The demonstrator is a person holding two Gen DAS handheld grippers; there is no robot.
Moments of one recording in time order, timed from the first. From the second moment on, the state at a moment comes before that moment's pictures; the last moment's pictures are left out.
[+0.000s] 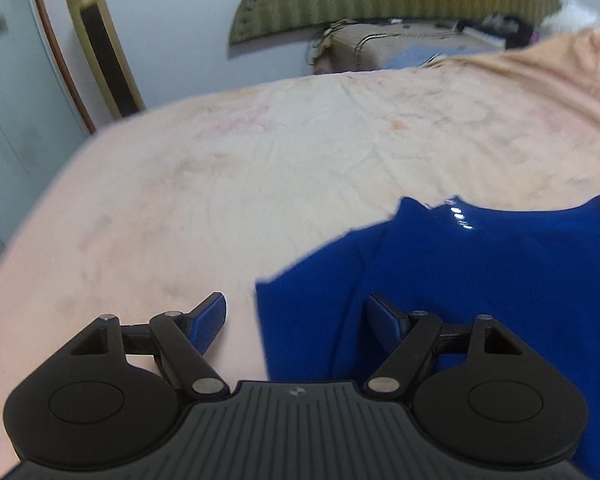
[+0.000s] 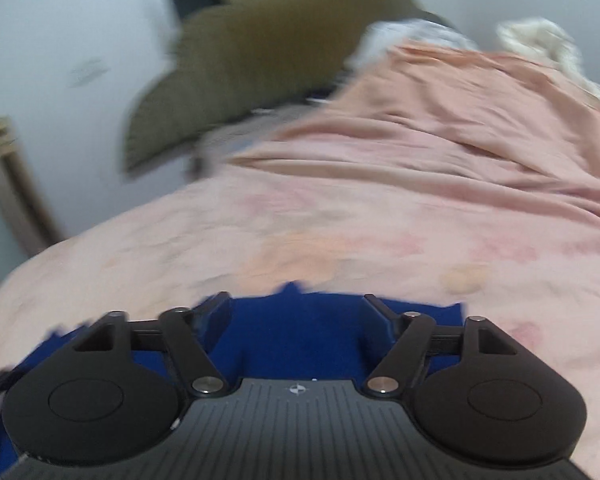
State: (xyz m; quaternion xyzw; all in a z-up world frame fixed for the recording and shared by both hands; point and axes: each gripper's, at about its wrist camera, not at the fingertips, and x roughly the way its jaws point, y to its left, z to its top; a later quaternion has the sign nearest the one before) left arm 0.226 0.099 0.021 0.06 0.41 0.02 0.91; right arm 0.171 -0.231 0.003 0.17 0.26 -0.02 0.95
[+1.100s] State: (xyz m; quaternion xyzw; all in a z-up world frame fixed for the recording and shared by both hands) left arm 0.062 0.130 0.013 0.06 0.42 -0.13 0.90; right arm -0.010 -0.249 -0.023 0.17 0.34 -0.08 0.92
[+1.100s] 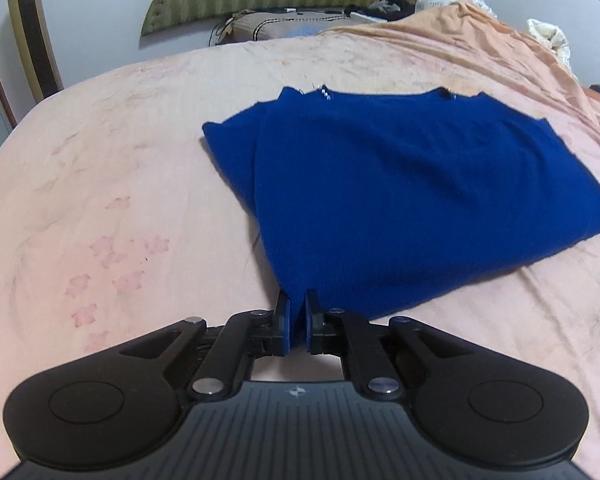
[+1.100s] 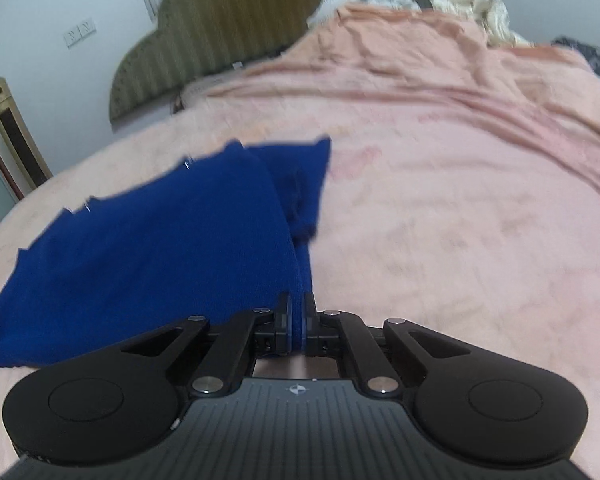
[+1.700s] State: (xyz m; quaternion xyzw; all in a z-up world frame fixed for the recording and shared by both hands) left arm 0.069 0.035 0.004 0.11 0.36 -0.07 0.92; right arm 0.038 -0.137 -0.035 0.01 0.32 -0.02 0.95
